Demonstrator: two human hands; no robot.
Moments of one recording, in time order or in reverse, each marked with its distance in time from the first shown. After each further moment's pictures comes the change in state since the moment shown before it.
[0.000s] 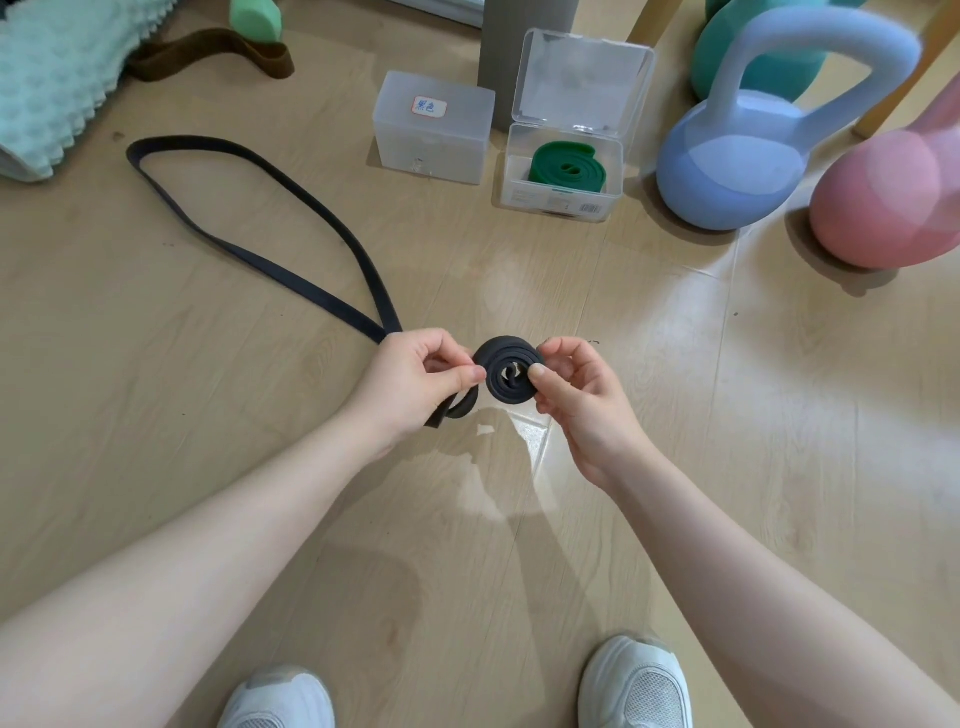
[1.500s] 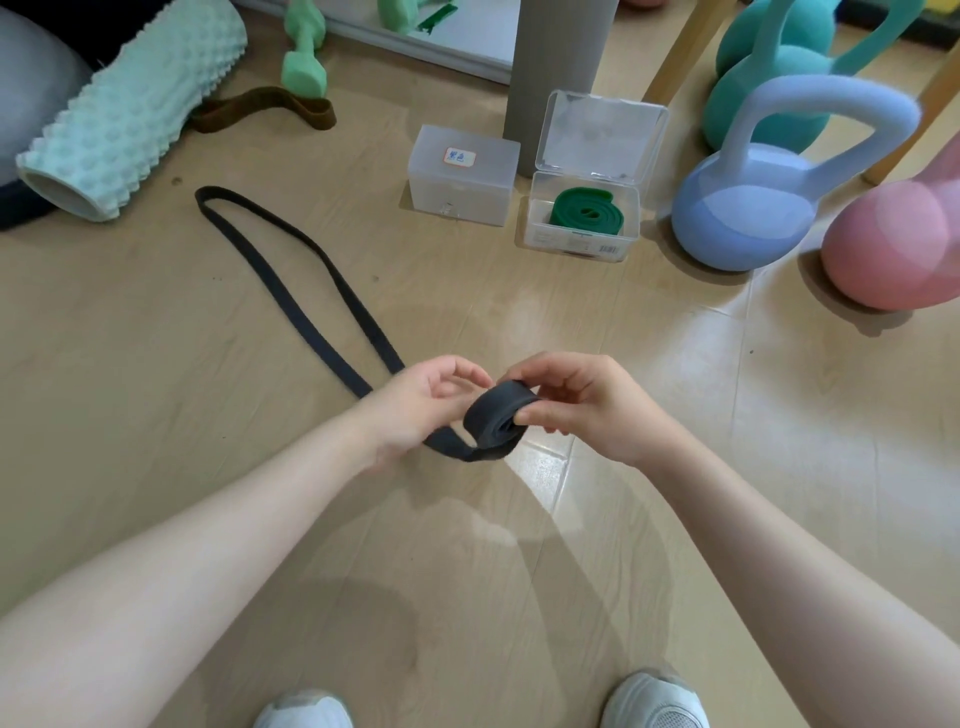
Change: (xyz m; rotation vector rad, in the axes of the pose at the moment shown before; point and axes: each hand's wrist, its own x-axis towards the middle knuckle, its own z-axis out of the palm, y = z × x) left_hand -0.002 0.014 -0.036 0.012 -0.284 -0.127; right_hand 0.014 -0.047 0.008 -0.618 -0.476 -0.277
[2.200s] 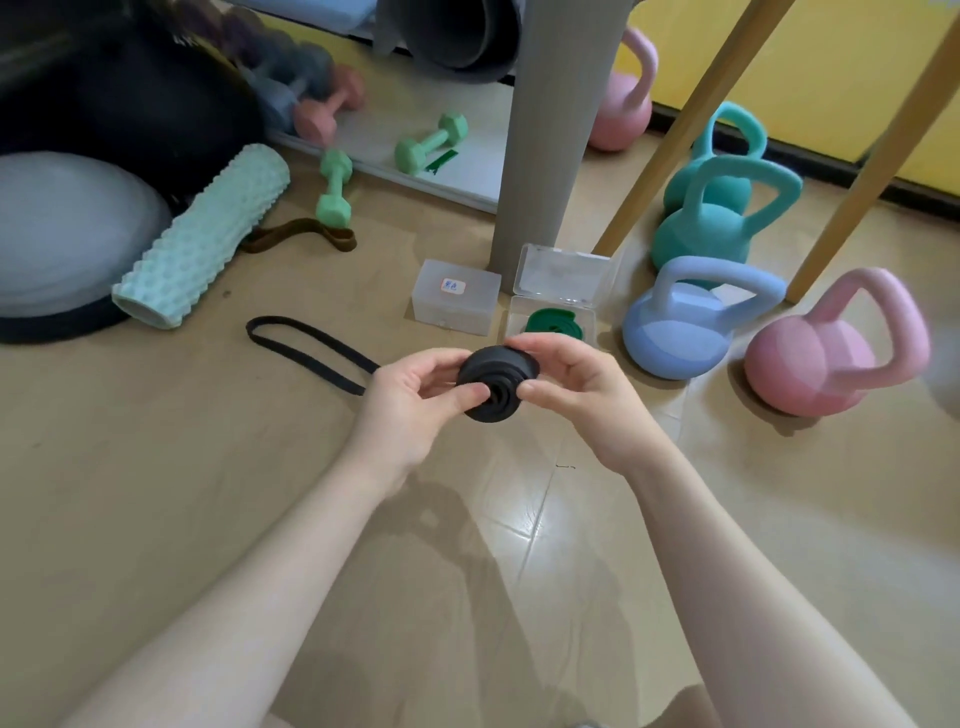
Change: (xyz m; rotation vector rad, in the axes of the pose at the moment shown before) left_hand -0.053 0.174 0.000 -0.199 0.417 0.364; right_hand 0.014 -0.157 -0.080 0.240 0.198 -0.053
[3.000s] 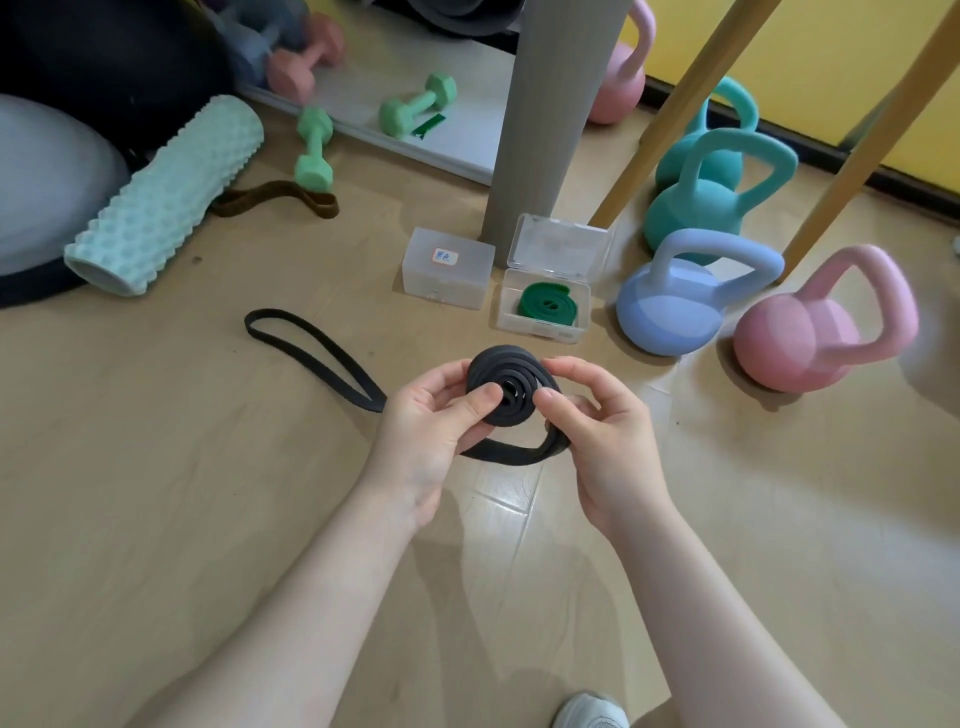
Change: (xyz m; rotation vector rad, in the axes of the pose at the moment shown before) left_hand -0.025 -0.030 0.006 -0.427 0.034 -0.271; right_hand -0.041 0.019 0.051 0.246 0.474 0.183
